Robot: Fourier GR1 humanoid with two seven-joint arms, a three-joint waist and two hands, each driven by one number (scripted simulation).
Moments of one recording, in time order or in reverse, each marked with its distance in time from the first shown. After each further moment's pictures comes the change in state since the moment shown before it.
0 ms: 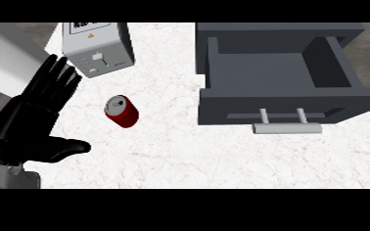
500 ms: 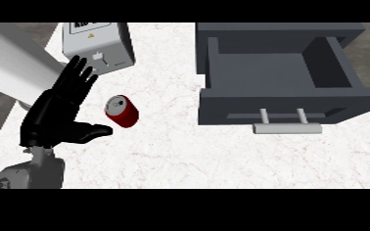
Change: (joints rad) left arm -0.046 -0.024 -0.026 0.205 -0.071 -0.010 -0.125; right arm -0.013 0.000 -0.085 0.005 -0.044 0.060 0.038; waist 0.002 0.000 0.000
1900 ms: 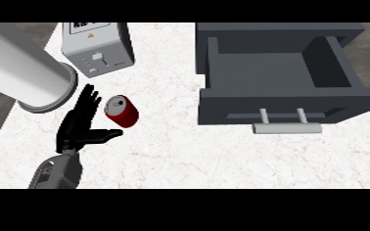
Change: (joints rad) left arm -0.066 0.032 0.088 0.729 -0.127 -0.067 -0.578; right arm -0.021 0.057 -0.121 -0.011 -0.034 0.122 0.052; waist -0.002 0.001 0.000
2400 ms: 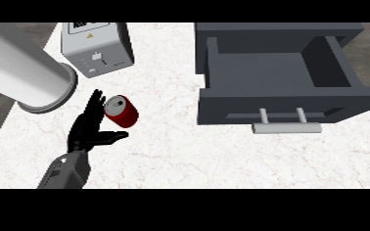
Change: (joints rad) left arm -0.097 0.004 0.027 0.294 0.004 -0.043 -0.153; right arm 0.020 0.034 -0.028 -0.048 -0.026 0.038 0.026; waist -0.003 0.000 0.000
